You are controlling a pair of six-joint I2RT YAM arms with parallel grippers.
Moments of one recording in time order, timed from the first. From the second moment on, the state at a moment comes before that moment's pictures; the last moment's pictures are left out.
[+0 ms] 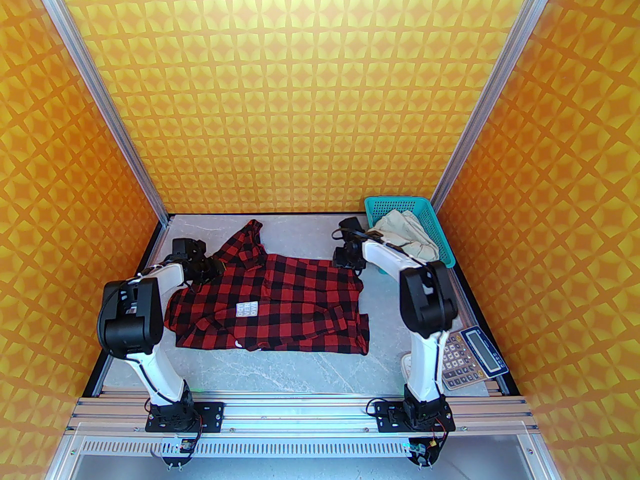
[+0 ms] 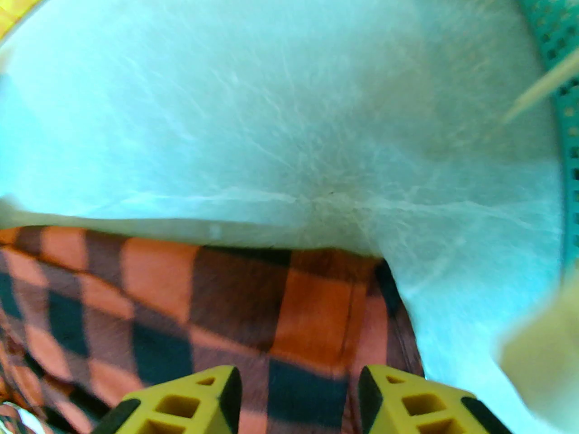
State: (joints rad) left arm 0.11 1.86 1.10 -0.21 0.47 -0.44; right arm 0.29 2.10 1.59 -0.68 0.04 0.35
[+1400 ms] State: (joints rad) left arm 0.15 1.86 1.04 -0.16 0.47 -0.44; right arm 0.24 2.25 1.80 -0.61 0.02 0.31
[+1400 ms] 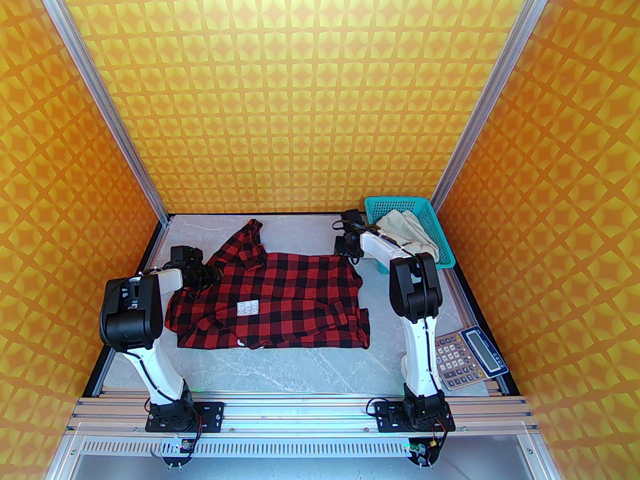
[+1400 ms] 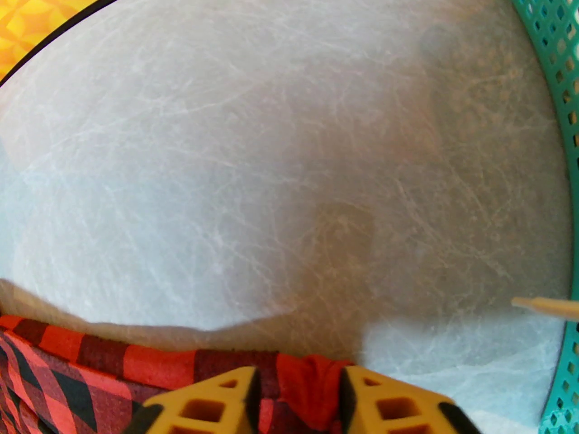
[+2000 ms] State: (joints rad) left arm 0.07 1.79 0.98 -0.14 0.48 -0.42; right arm 0.39 1.76 1.06 -0.51 -0.09 0.44
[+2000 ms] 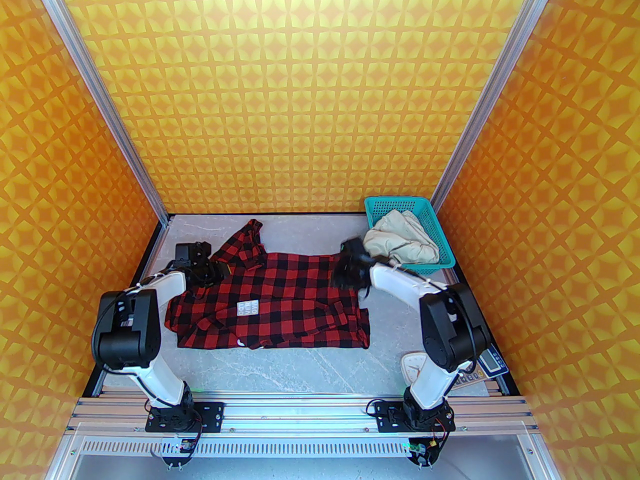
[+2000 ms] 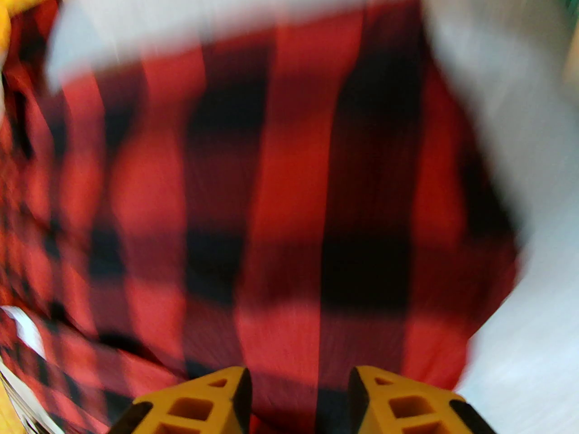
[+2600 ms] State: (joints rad) left arm 0.23 1.73 0.88 -0.14 0.49 -0.43; right arm 0.48 1.69 0.97 -0.56 0.01 0.48
